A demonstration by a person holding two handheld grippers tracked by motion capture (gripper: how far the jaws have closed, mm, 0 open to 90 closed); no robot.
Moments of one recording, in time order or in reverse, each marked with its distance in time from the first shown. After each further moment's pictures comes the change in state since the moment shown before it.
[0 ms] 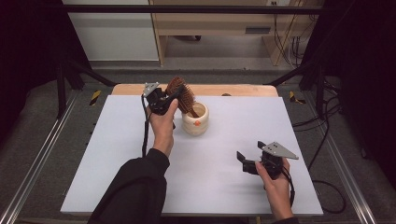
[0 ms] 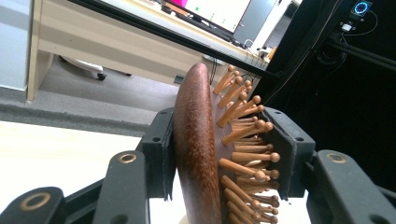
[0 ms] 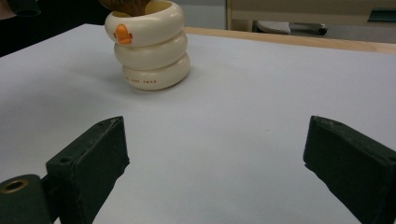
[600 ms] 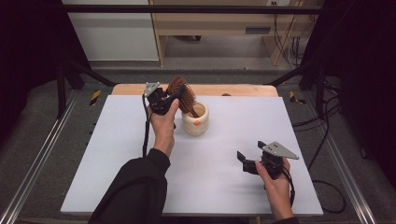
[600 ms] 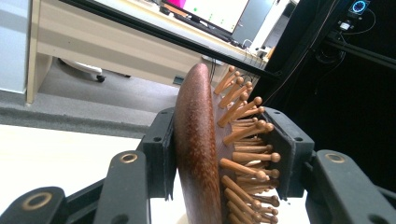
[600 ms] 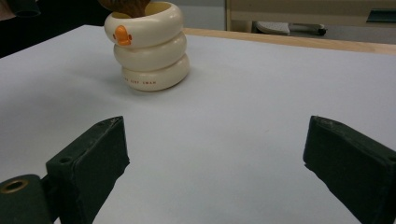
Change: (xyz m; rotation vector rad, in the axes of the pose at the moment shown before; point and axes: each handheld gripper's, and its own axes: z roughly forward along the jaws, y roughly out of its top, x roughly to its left) left arm -0.003 0.000 0.000 -0.002 -0.004 0.010; right arm 0.000 0.000 -0.001 -0.003 -0.002 0.003
